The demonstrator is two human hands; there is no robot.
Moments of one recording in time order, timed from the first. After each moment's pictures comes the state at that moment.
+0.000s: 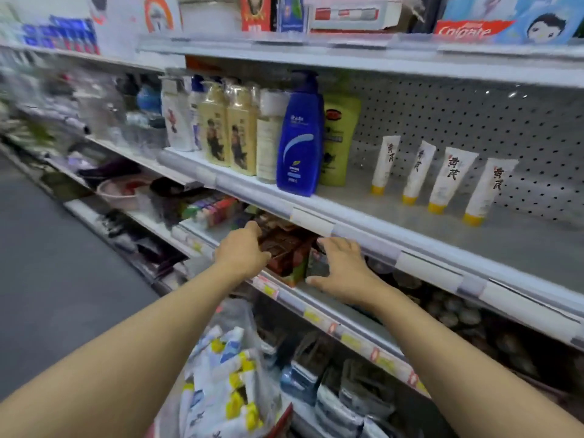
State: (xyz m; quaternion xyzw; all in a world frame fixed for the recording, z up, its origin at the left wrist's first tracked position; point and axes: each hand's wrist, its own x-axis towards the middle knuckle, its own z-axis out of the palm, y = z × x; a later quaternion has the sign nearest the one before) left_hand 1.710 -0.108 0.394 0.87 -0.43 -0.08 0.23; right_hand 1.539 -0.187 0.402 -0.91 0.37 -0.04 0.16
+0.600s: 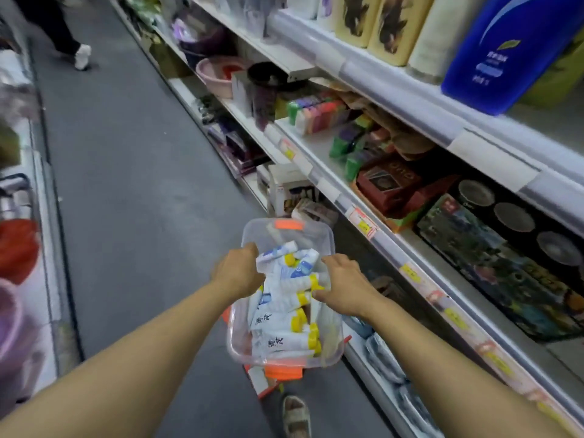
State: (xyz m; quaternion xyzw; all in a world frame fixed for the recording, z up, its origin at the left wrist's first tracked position) left_hand 1.801 0.013 0.198 0.94 -0.23 -0.24 0.11; right_hand 1.671 -0.139 0.209 -0.92 0.26 0.18 0.23
